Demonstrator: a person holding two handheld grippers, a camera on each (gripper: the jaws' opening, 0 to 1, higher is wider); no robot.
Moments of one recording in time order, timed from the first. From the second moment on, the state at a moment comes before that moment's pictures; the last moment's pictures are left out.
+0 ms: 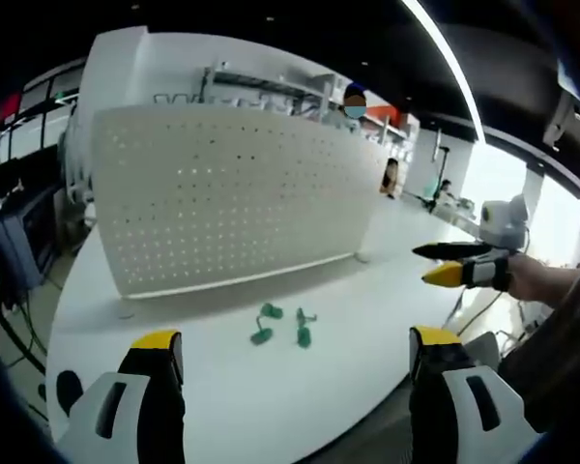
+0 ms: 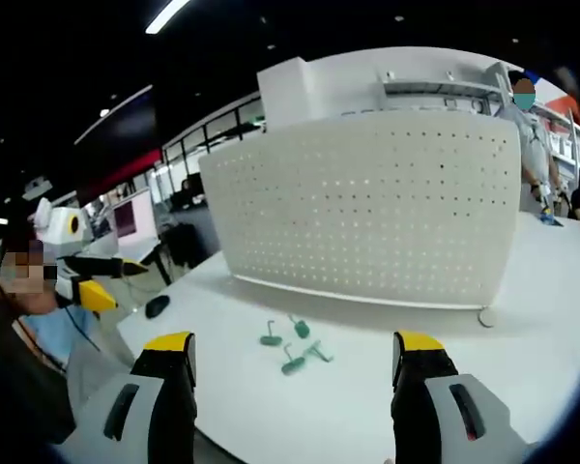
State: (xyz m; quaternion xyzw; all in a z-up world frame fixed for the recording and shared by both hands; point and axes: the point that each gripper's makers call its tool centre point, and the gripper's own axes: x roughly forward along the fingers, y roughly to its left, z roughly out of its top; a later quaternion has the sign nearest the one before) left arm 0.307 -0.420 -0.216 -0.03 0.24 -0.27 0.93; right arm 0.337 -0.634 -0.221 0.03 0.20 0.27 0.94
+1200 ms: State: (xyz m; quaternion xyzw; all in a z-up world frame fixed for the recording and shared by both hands) left arm 0.306 -0.417 -0.229 -0.06 0.26 -0.27 0.92; right arm 0.335 -0.618 -0.241 0.01 0.24 0.31 0.92
